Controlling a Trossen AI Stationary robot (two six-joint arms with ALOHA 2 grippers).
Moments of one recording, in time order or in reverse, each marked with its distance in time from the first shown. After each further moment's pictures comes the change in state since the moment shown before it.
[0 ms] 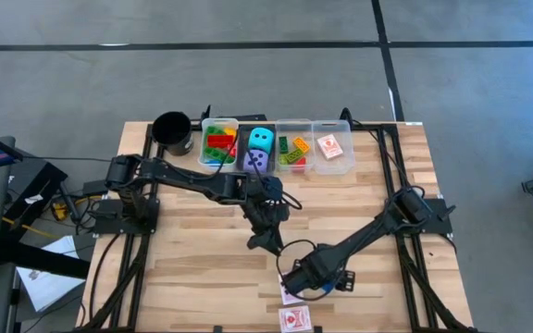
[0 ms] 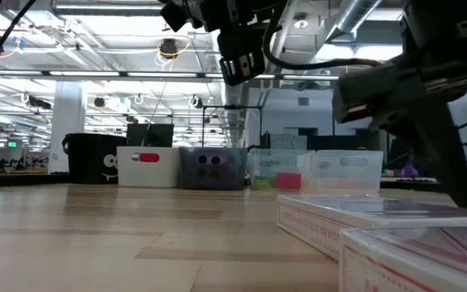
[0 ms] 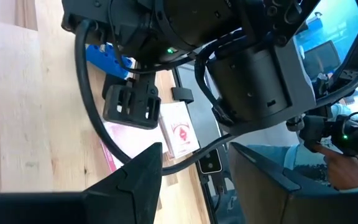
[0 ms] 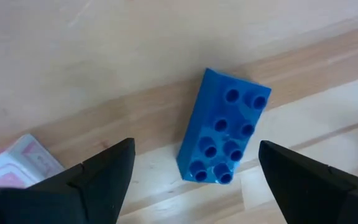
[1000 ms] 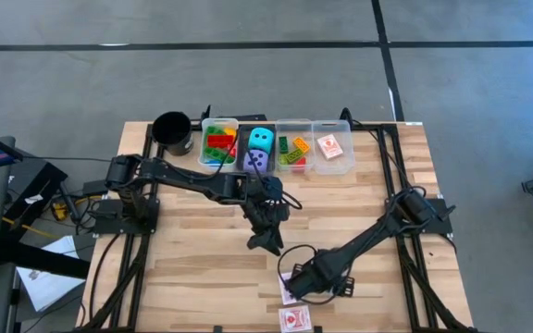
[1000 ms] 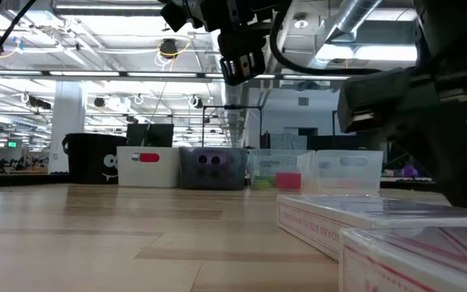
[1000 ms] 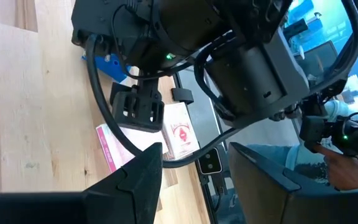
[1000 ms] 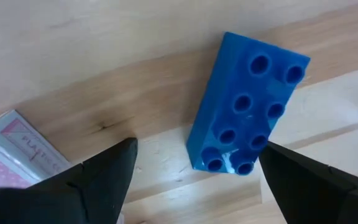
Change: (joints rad) left arm 0.000 0.000 0.000 0.004 0.000 0.000; right arm 0.031 -0.007 -0.077 0.173 -0.006 0.057
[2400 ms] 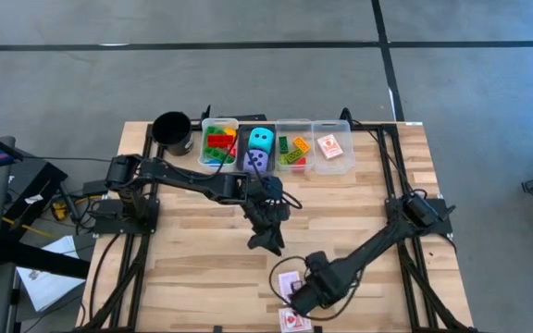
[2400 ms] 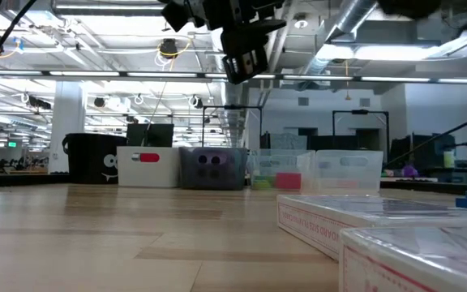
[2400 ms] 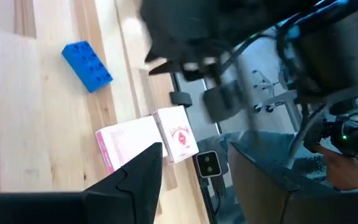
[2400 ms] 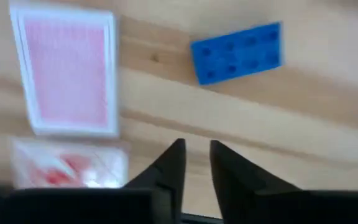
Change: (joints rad) left arm 0.000 0.000 0.000 0.016 0.000 -0.002; right arm 0.068 0.001 0.294 -0.325 0.164 -0.447
